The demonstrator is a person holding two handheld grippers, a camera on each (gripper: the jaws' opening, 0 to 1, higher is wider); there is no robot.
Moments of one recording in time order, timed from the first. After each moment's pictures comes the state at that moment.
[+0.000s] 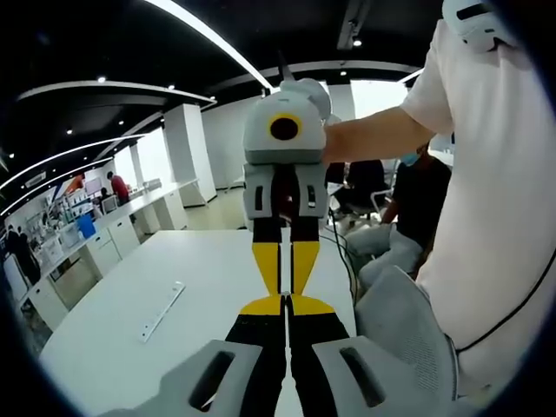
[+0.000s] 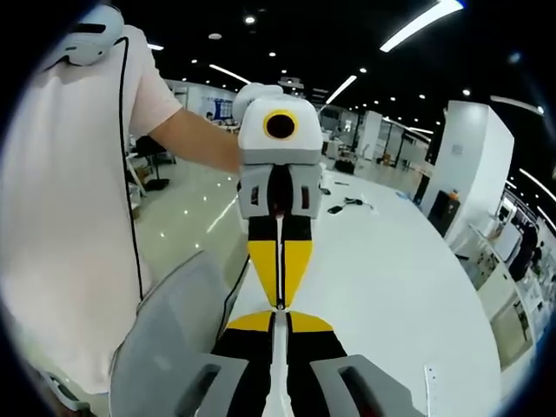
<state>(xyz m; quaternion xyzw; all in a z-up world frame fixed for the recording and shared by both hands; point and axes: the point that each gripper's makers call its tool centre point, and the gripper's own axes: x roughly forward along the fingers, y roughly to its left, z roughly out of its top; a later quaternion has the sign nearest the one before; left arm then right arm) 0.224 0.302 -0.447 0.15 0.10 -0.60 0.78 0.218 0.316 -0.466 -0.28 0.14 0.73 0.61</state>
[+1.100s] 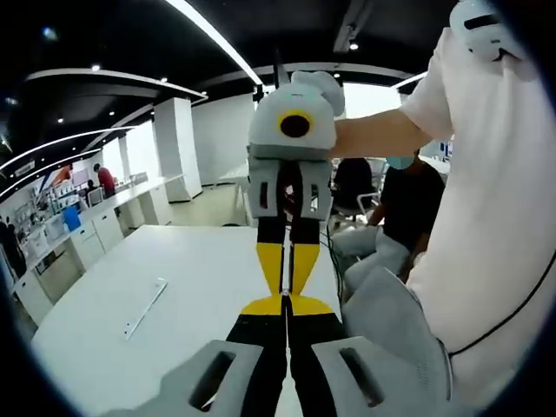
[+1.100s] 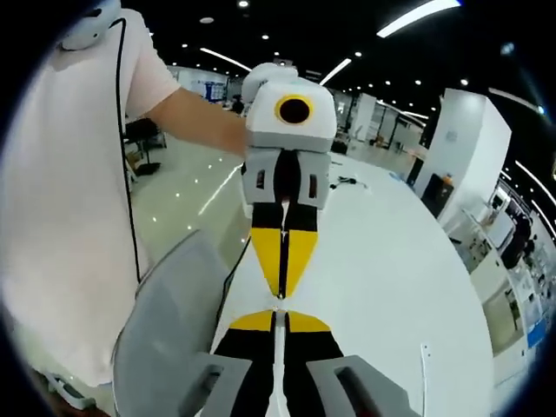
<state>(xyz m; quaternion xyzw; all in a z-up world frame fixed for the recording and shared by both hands) 0.223 0.290 -0.458 0.13 0.12 -0.63 0.75 0.228 0.280 -0.500 -0.35 0.20 0.68 0.62</state>
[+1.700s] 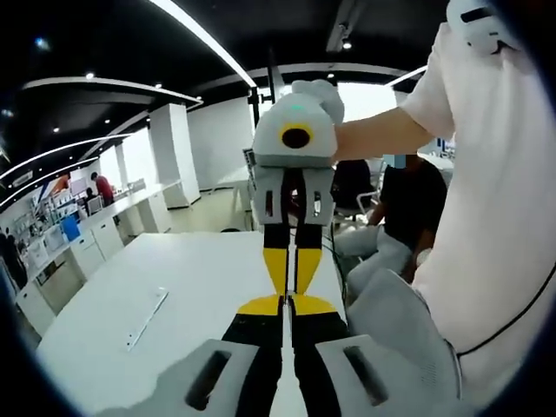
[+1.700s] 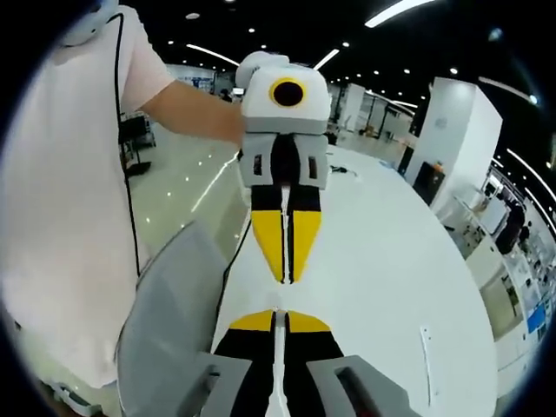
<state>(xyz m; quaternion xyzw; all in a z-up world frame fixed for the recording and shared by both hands) 0.224 0.272 -0.456 0.15 0.11 -0.64 0.75 0.222 0.278 -0.491 -0.31 0.20 0.68 0.64</state>
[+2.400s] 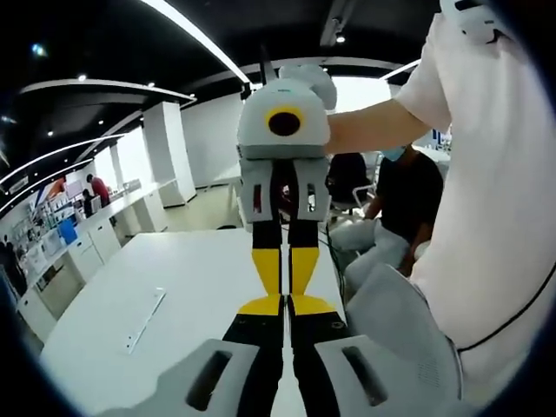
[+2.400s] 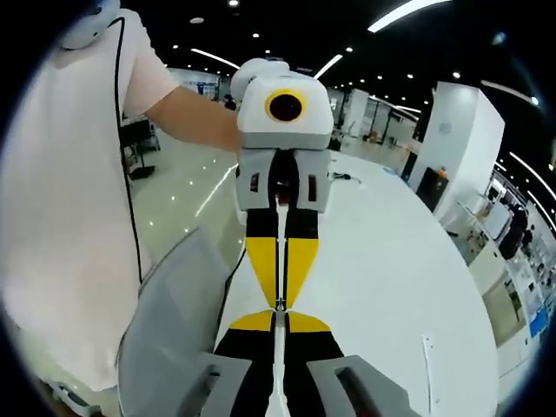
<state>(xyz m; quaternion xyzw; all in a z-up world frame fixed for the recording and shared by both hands) 0.223 0.270 -0.462 0.16 0.11 -0.64 0.74 0.219 0.286 -0.485 -0.30 0.19 0.69 0.63</state>
